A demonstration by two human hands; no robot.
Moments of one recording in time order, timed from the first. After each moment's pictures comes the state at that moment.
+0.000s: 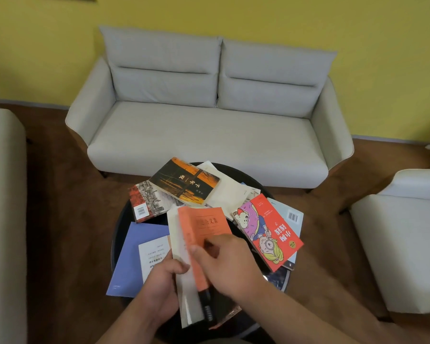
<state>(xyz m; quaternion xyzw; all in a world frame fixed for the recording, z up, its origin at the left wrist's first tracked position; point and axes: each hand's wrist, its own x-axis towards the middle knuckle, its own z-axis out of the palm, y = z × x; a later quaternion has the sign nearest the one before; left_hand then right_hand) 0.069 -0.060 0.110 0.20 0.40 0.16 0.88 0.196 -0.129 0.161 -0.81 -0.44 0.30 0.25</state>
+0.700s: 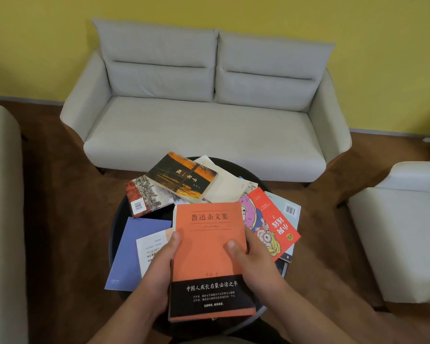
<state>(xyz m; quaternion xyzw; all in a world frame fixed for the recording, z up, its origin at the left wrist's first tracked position) 0.072 -0.060 0.111 0.25 0.47 0.10 0.84 0.233 -0.174 0.114 -0.69 -0.26 0.45 0.50</state>
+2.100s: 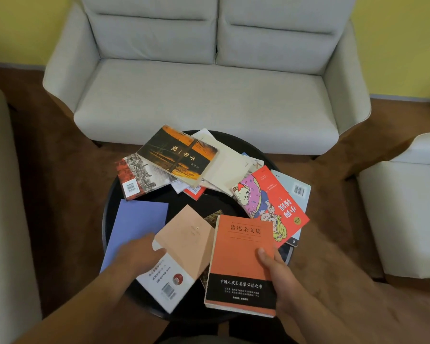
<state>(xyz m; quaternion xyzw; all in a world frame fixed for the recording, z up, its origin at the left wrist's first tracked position) 0.041 0.015 -0.022 0.76 0.50 -0.25 0.32 0.277 -0.224 0.007 -0.63 0.15 0.57 0.50</state>
